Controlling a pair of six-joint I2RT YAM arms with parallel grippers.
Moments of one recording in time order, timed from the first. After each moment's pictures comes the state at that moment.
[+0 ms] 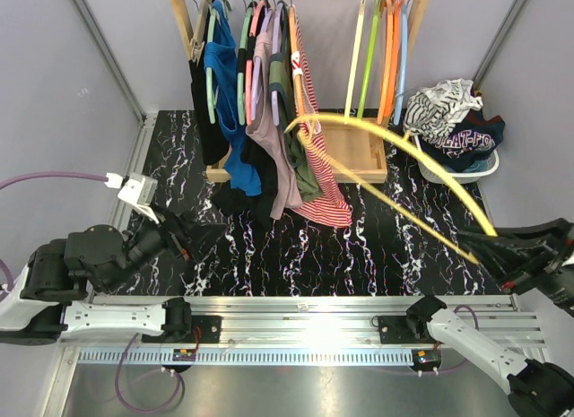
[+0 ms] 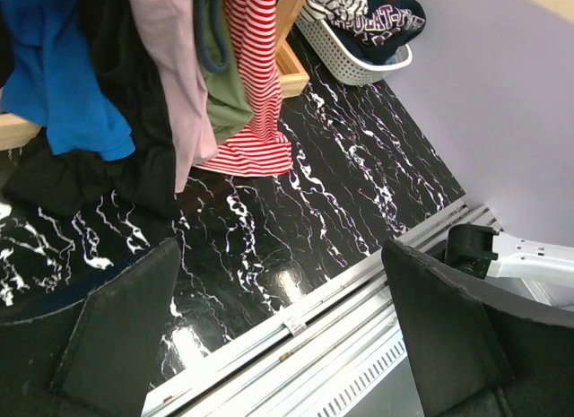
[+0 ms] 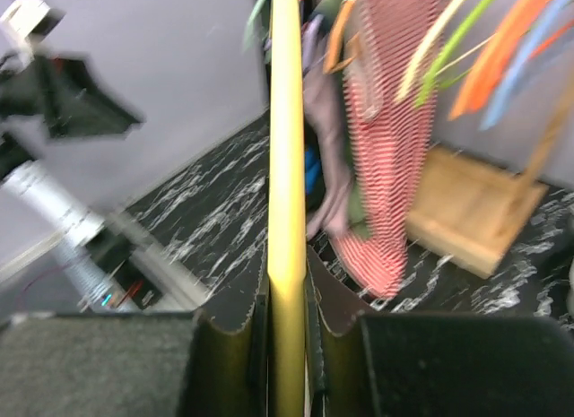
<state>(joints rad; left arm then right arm) -1.43 0.60 1.32 -0.99 -0.74 -0.62 0.57 0.72 1.99 -1.25 -0.20 0.15</state>
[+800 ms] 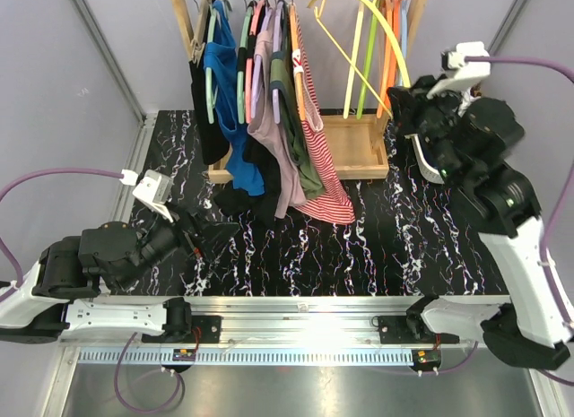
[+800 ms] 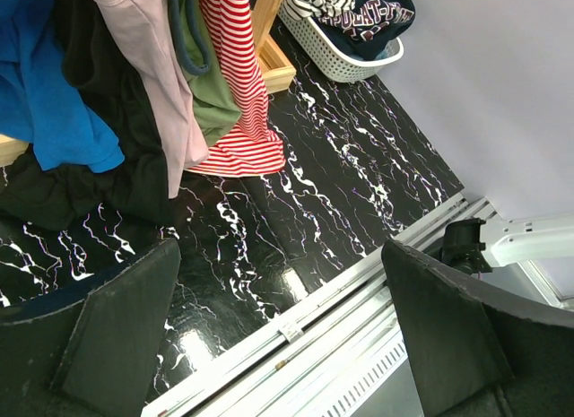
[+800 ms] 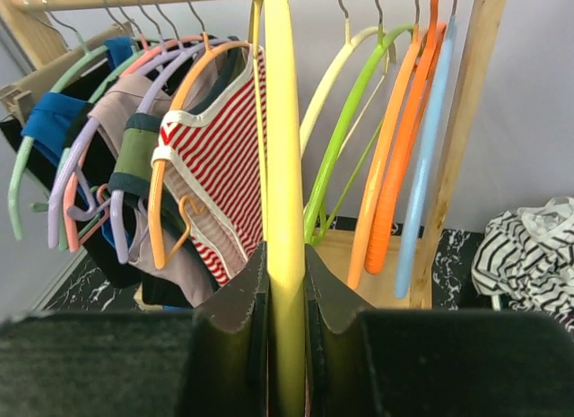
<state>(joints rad) -1.43 0.67 1.32 -0.91 -0.72 -0.58 0.59 1.17 1.80 -0.52 0.32 0.09</state>
